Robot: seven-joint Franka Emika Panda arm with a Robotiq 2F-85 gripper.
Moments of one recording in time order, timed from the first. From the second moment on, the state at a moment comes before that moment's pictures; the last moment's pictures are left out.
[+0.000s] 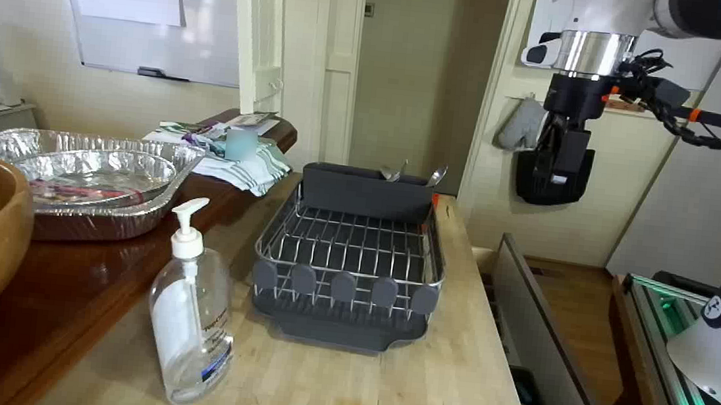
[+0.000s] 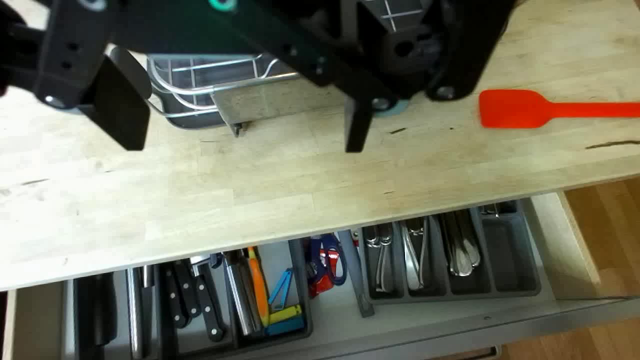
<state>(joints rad) 0.07 -0.61 0.02 -2.73 0.00 2.11 -0.11</state>
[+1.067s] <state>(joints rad) 0.01 -0.56 -0.03 -2.68 0.03 2.25 -0.04</state>
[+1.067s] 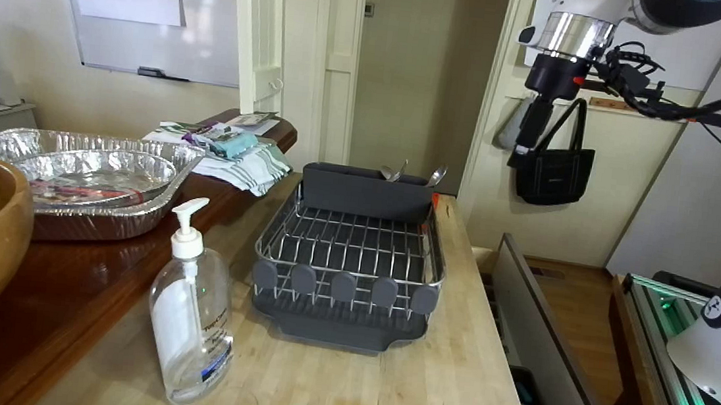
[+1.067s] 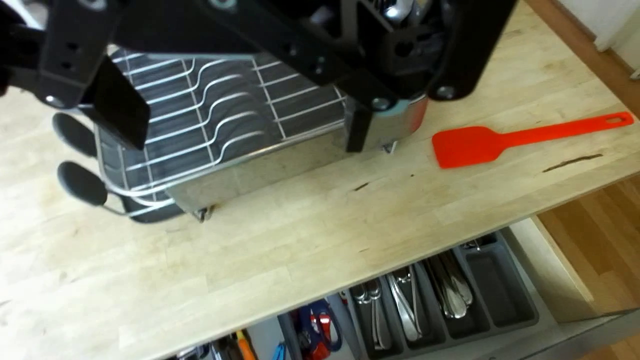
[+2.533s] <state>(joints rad) -0.03 0.00 -0.10 -2.30 0.14 2.56 0.17</state>
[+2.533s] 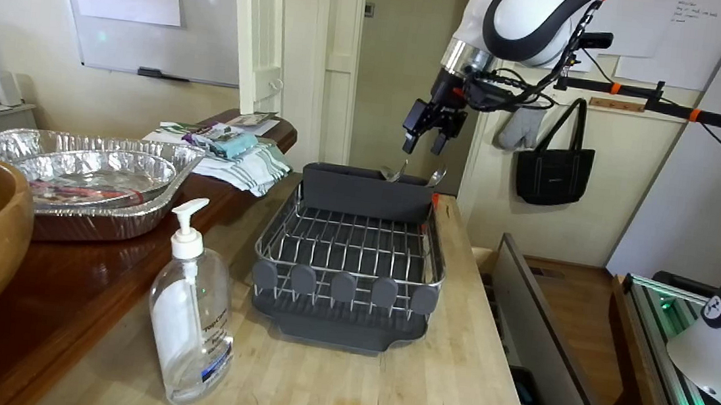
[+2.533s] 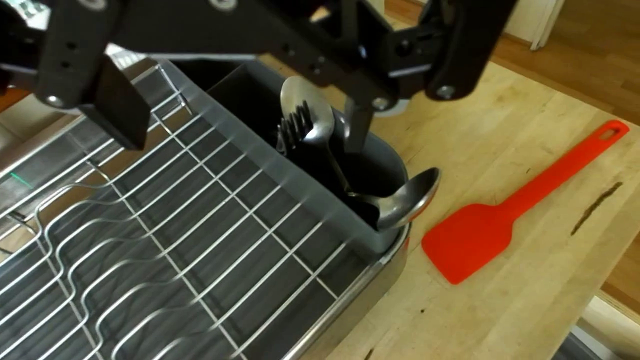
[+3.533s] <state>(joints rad) -0.03 0.17 -0.05 -2.23 0.26 2.71 0.17</state>
